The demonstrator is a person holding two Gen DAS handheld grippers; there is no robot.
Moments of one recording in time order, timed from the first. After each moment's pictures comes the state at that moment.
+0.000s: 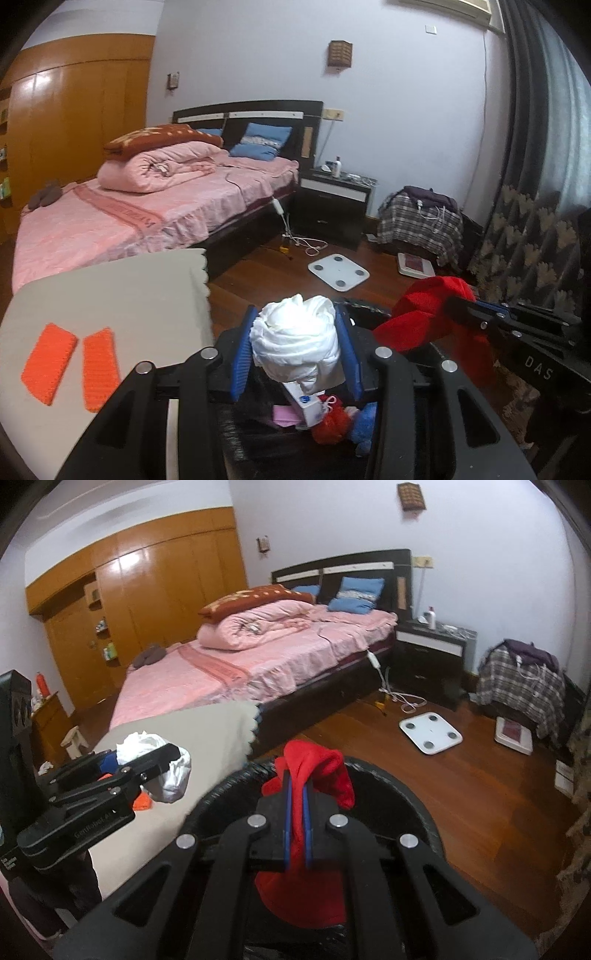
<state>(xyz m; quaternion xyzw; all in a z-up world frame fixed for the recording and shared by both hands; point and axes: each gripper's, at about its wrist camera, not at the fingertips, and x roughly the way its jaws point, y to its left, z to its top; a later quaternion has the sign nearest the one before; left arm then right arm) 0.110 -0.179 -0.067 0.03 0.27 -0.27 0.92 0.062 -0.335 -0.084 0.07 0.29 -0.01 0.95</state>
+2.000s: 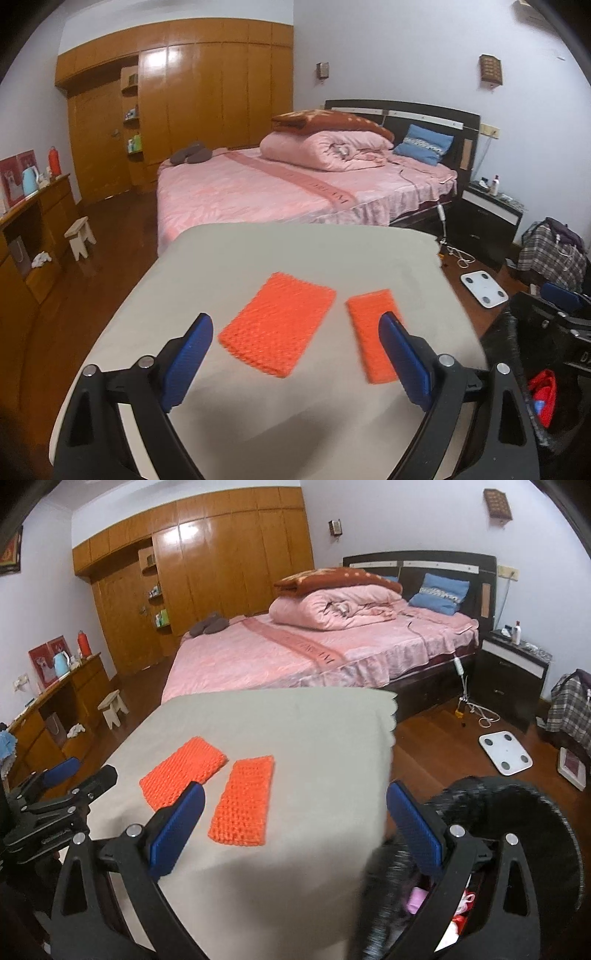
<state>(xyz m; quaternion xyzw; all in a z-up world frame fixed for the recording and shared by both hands) 0.145 0.112 -0.103 -0.01 0.29 0.01 0.96 0.181 -0.105 -0.117 0.03 0.31 0.11 0.94</state>
